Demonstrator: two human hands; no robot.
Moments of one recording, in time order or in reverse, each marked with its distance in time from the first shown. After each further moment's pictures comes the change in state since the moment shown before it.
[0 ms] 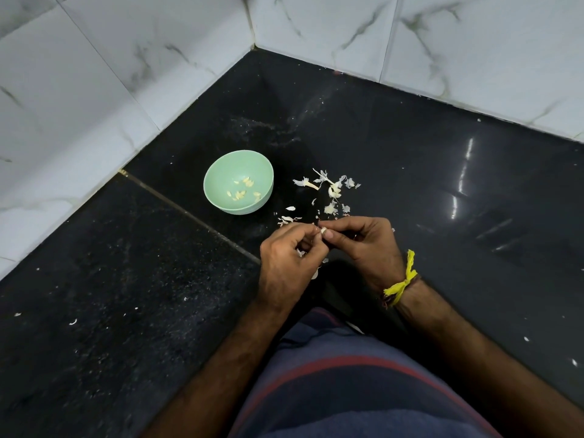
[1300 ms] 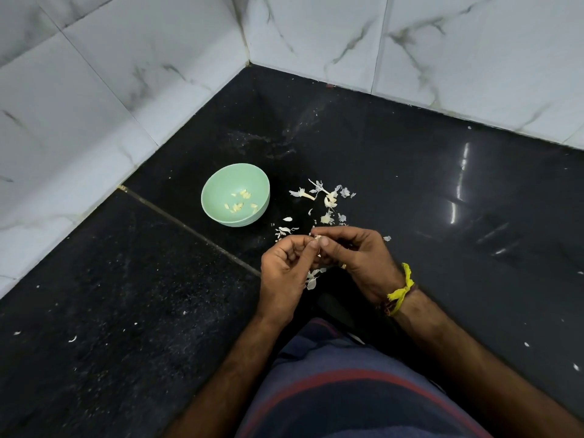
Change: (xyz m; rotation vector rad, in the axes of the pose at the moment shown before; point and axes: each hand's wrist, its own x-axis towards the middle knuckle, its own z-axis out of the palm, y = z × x) left_hand -0.006 0.011 0.005 -0.730 -0.104 -0.551; right_hand -0.001 0.004 -0.001 0.191 -0.047 0.137
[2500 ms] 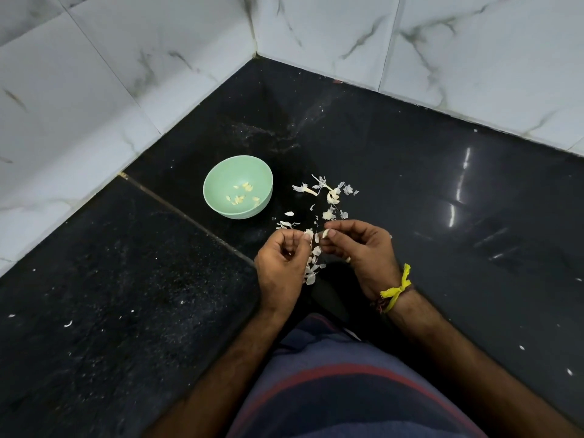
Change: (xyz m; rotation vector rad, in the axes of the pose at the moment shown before) left_hand 0.013 -0.029 -0.011 0.326 0.255 0.125; right_hand 0.002 0.006 0.000 -0.057 0.170 -0.025
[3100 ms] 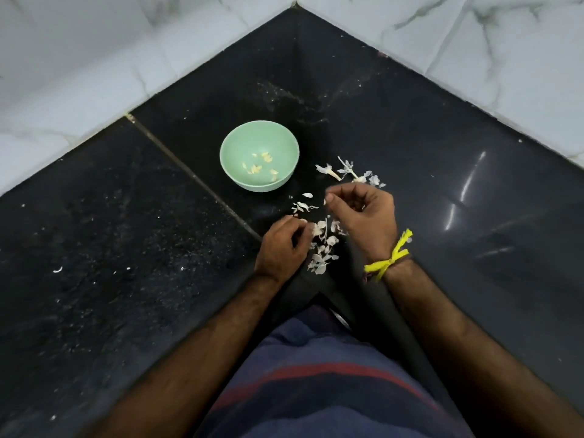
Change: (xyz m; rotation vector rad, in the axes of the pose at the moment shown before) left_hand 0.038 -0.072 -0.016 0.443 -0.095 0.307; right_hand 0.050 -0.006 0.036 -0.465 -0.044 -0.168
